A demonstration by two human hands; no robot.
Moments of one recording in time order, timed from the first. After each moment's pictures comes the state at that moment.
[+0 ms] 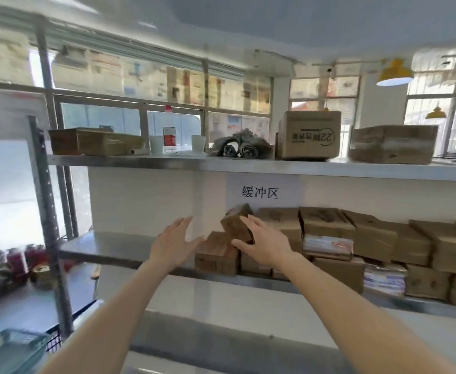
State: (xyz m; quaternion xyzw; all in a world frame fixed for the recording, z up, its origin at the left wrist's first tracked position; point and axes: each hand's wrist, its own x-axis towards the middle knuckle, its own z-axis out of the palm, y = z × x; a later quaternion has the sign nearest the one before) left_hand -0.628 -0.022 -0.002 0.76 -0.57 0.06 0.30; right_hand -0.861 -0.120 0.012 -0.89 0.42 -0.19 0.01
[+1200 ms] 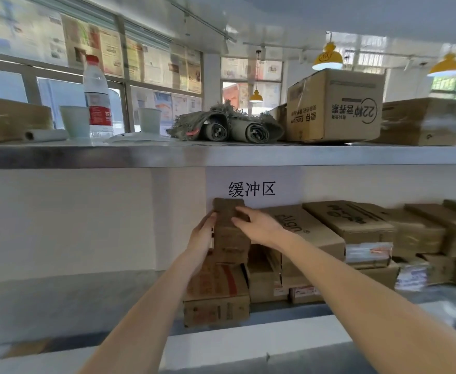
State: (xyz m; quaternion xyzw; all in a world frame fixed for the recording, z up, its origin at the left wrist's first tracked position) left_hand -0.570 -0.292 -0.037 0.50 -0.50 -0.44 0.55; right_hand -0.735 -0.307 0.005 -0.77 0.55 -0.26 0.19
